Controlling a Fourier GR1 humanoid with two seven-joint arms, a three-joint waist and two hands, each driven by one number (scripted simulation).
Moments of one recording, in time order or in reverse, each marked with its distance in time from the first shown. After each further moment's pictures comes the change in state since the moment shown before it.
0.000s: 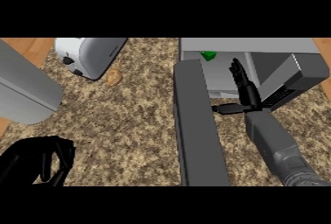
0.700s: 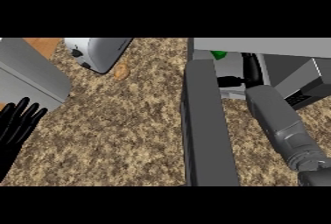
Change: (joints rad) left arm -0.031 0.088 0.169 0.053 0.052 -0.017 -0.065; right arm -0.187 -0.044 0.058 0.020 0.088 -0.344 0.109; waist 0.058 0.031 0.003
